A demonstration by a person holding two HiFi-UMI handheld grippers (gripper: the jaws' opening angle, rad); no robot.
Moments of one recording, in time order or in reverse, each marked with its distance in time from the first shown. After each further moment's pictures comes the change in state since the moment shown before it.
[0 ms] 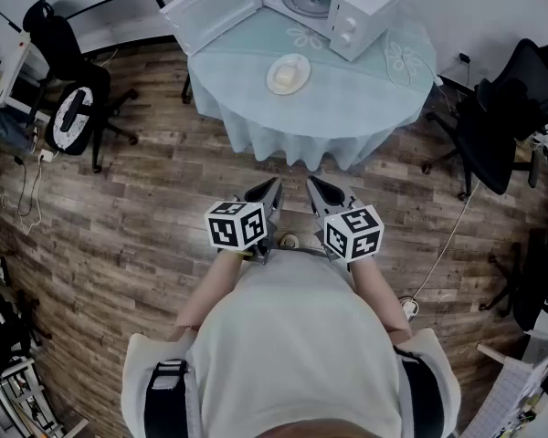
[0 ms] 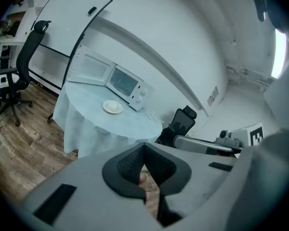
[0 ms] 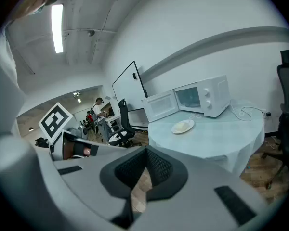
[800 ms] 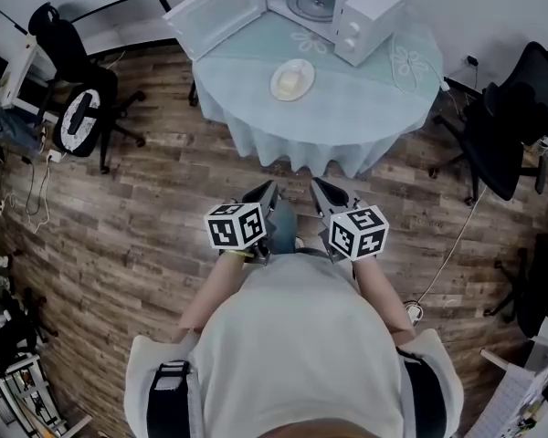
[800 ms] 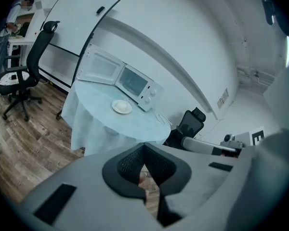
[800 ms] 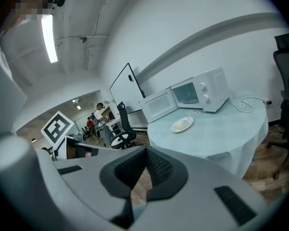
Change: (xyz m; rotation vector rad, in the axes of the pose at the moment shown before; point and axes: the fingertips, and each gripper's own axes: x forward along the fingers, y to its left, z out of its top) left arm 0.005 0.022 0.003 -0.064 0.006 0.087; right arm 0.008 -0.016 0.002 0.098 0.000 0.034
